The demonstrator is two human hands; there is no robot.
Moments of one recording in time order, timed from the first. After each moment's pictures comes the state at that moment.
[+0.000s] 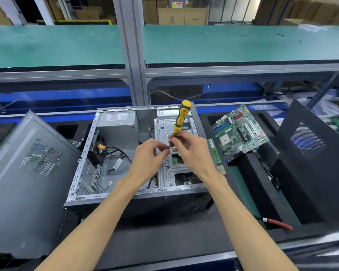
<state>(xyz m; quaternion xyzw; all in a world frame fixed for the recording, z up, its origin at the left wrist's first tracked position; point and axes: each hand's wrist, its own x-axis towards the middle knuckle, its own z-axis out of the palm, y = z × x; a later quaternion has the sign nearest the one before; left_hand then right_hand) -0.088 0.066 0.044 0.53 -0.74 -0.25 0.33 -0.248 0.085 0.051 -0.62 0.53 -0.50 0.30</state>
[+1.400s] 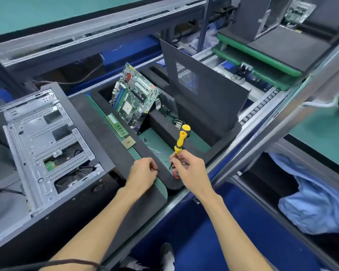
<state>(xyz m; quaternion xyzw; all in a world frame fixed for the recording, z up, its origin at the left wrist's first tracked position) -0.300 0.156 -0.073 0.41 -0.85 -0.32 0.02 -0.418 0.286 -0.070 -0.35 0.73 -0.54 0.25</state>
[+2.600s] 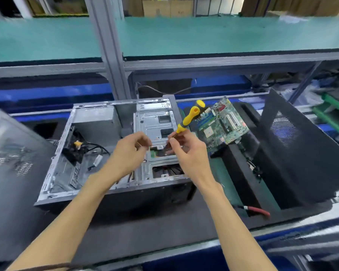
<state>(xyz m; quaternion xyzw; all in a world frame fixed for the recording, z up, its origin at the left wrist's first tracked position) -0.105 0.089 0.084 0.55 -0.73 -0.33 0.25 -0.282 0.133 0.051 -0.54 0.50 -0.59 0.33</state>
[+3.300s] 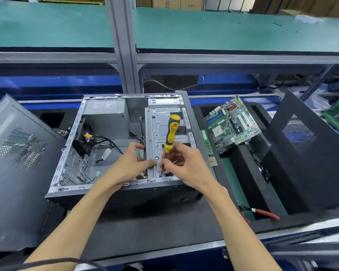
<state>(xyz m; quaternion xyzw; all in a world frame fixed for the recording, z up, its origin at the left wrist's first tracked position) -0.068 0.090 0.039 0.62 -0.59 -0.48 0.17 -0.258 0.133 0.036 -0.64 0.50 -0.43 0.40</state>
